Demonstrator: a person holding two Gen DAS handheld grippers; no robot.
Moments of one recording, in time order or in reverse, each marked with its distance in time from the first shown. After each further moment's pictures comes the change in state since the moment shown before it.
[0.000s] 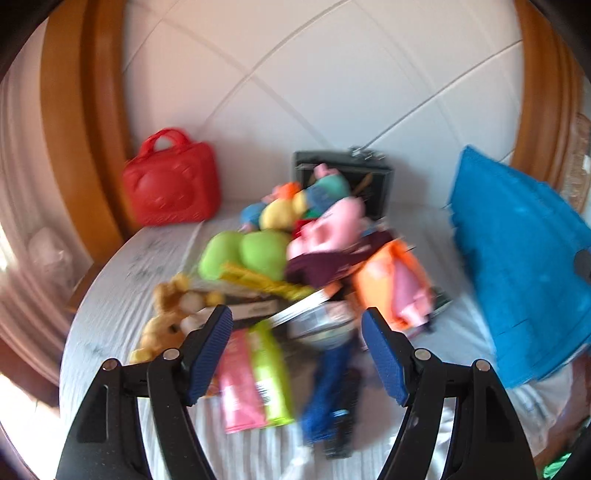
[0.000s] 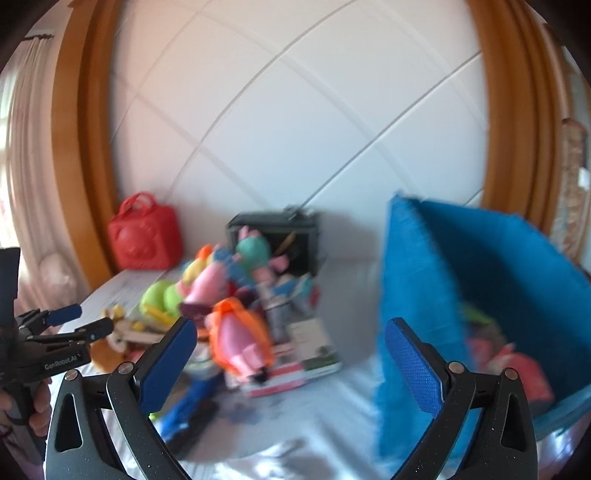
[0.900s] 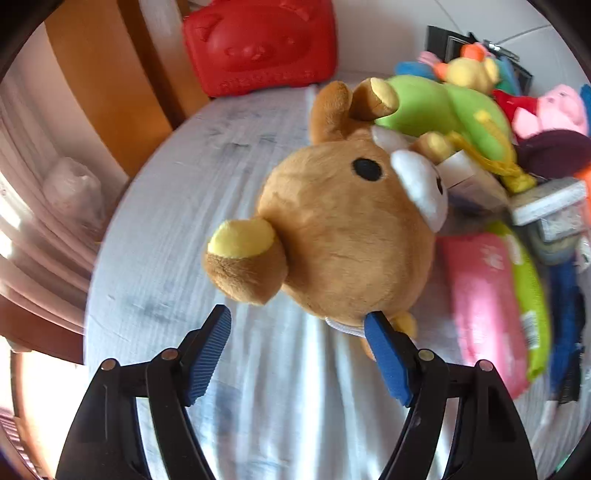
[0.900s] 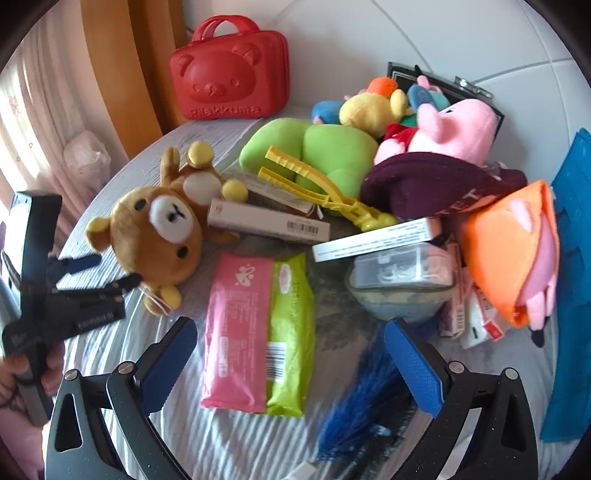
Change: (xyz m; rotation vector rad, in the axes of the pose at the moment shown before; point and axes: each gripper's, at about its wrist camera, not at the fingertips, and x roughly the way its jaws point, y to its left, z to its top) left arm 0.179 0.250 -0.081 -0.005 0.353 0.174; right arm 0.213 0.259 -0.098 -0.159 0.486 0.159
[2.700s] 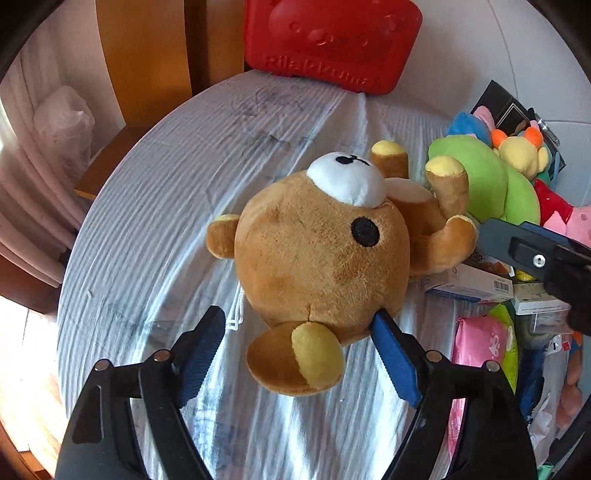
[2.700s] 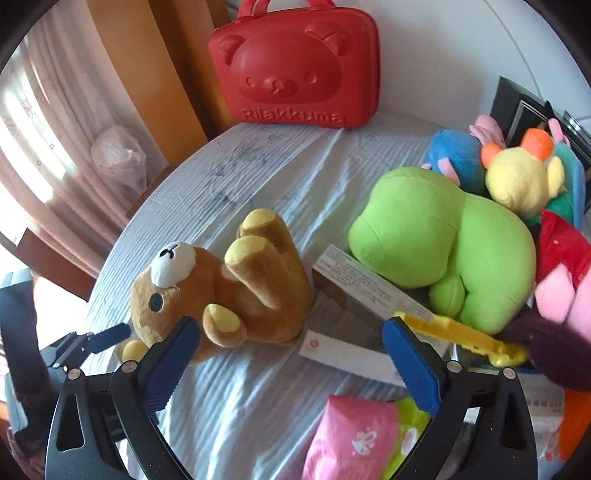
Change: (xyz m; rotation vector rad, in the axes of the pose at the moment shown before) left arm 0.032 0.072 0.031 -0.243 0.078 -0.182; right arm 0.105 0.093 0.141 -0.066 0.078 0.178
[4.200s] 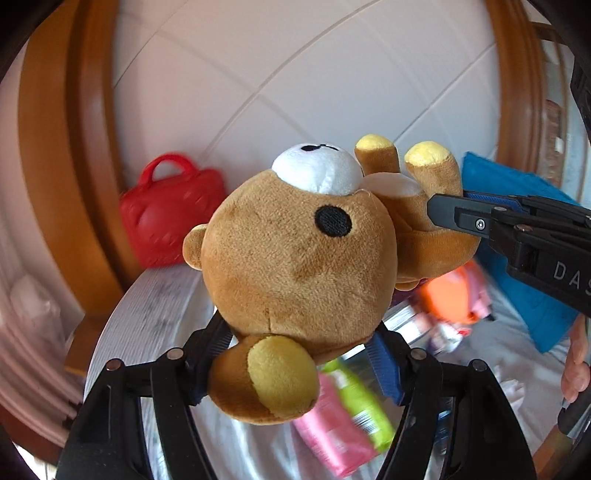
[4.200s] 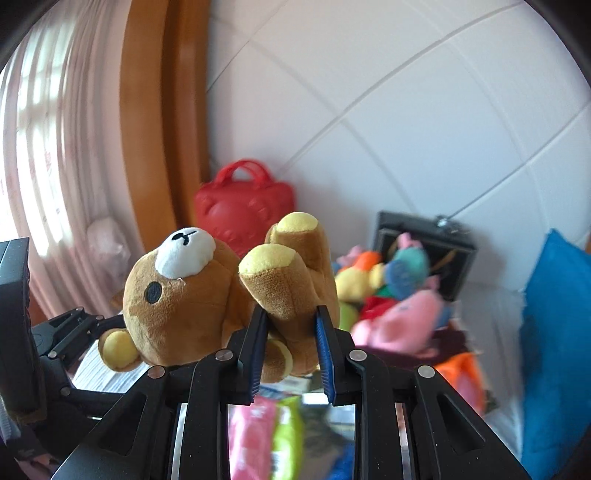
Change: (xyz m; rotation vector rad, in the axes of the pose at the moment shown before) left arm -0.209 -0.191 -0.067 0.464 -0.534 -0.175; right arm -0.261 -0.039 -0.102 -0.016 -0.546 -0.207
